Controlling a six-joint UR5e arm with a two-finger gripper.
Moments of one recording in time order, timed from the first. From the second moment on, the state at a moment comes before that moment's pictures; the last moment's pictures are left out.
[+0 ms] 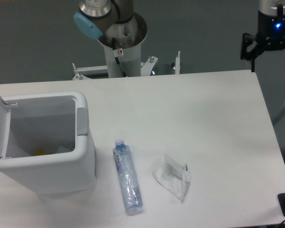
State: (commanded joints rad) arm 2.90 -1.72 -1.43 -1.19 1.48 1.09
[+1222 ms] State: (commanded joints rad) arm 2.59 -1.91 -1.70 -0.89 1.44 0.47
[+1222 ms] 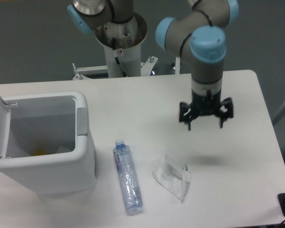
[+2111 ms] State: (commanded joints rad) arm 2.53 -2.12 -1.66 -0.82 1.41 0.32
